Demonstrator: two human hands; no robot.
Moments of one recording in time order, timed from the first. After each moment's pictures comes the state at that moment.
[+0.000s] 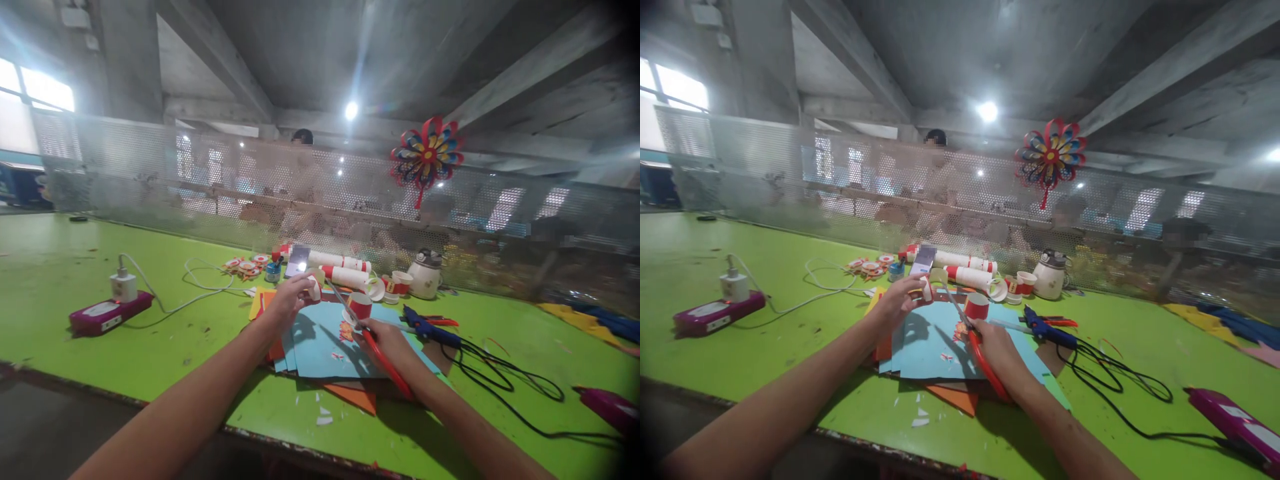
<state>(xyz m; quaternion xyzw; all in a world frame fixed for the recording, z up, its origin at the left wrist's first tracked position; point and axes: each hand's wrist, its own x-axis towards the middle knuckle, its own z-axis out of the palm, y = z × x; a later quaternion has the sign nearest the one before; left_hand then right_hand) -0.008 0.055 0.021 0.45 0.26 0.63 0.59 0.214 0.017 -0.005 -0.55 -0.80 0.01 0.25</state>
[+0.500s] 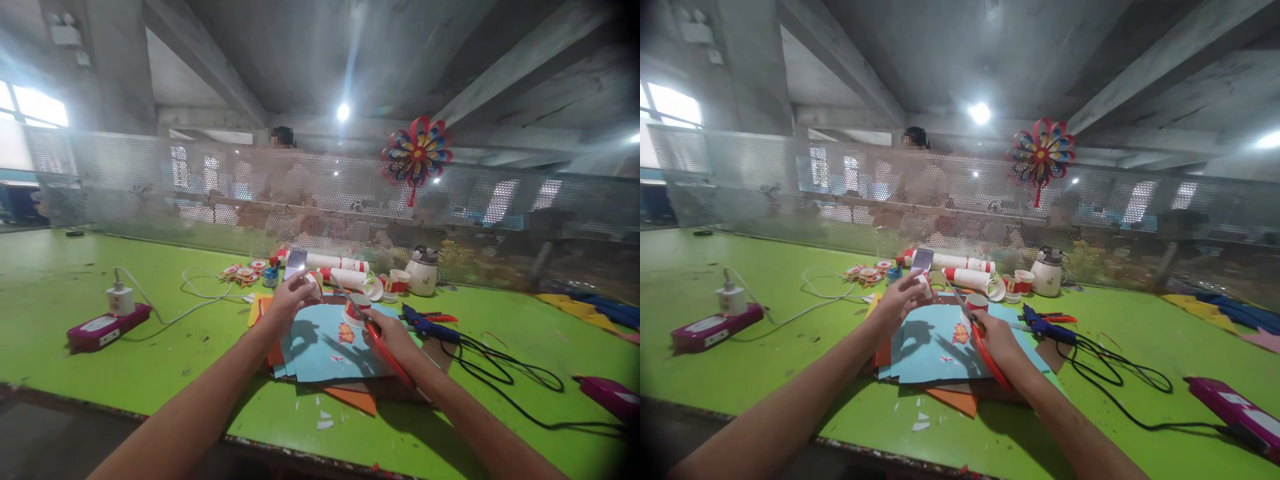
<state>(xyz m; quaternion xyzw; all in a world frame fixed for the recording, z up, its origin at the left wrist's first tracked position) -0.005 0.056 0.021 0.46 0.25 0.65 0.55 0.220 0.015 0.010 -0.51 -0.80 0.04 0.32</state>
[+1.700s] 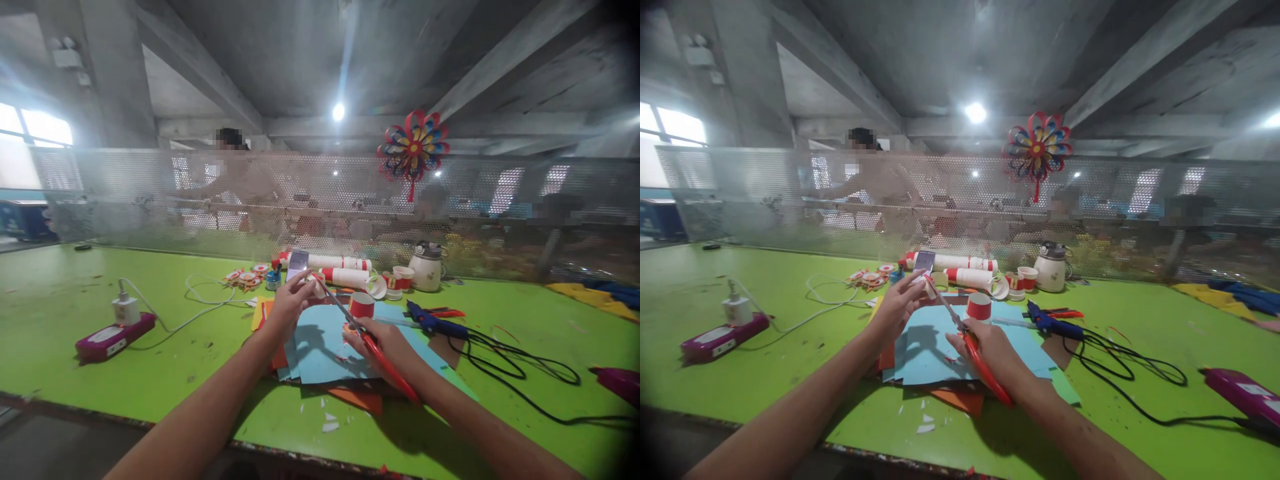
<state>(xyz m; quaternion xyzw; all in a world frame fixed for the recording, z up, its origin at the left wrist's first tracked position) -0.002 0.050 0.024 0.48 0.22 0.64 0.55 0.196 -0.012 0.010 -0.46 -0.81 0.10 0.35</state>
